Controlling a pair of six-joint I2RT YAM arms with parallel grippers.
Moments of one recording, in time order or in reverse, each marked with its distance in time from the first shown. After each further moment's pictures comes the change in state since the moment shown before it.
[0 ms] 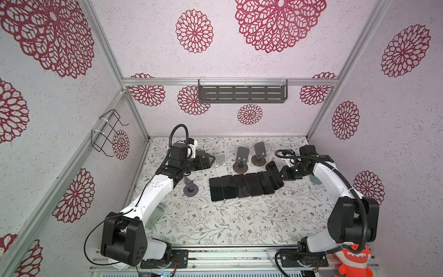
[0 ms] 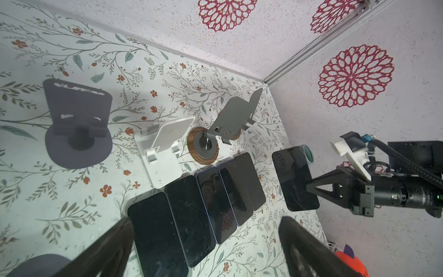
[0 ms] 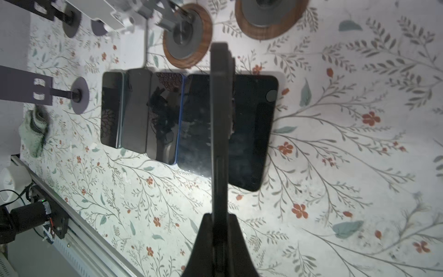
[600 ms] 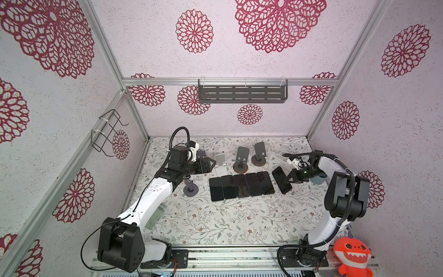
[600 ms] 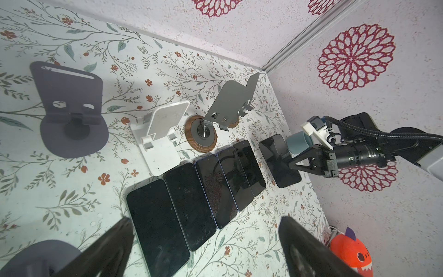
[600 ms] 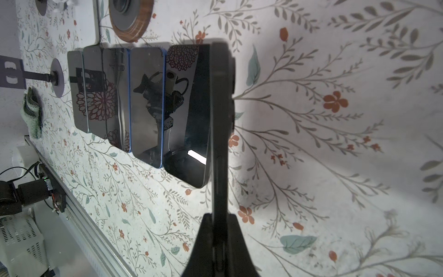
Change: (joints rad) left arm -0.014 -0.047 -0.028 -0.035 0.018 0.043; right arm -0.200 0.298 0.076 -0.042 -0.106 -0.259
